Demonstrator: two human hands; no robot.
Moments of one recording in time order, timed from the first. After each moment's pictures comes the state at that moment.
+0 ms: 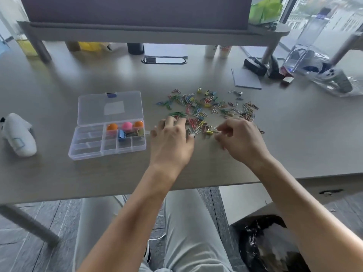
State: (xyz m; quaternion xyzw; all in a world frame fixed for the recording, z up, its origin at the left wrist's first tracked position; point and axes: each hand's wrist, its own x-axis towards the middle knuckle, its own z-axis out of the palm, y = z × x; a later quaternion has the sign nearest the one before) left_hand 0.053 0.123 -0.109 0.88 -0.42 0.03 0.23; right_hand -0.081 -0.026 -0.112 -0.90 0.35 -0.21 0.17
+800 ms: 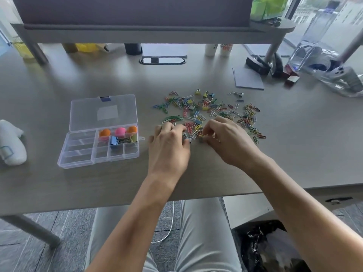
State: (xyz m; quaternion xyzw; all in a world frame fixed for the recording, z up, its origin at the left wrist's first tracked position) left_hand 0.048 0.108 -0.115 0.88 -0.39 0.05 0.29; right_hand -0.060 -0.042 -0.116 -0.96 0.20 -0.17 0.13
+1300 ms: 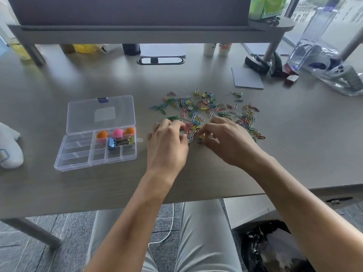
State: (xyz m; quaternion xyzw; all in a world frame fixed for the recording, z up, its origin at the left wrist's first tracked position) left_hand 0.057 0.099 -0.117 0.87 -0.39 0.05 0.31; right_hand -0.062 -0.046 -0.110 -0.97 0.18 -0.15 0.11
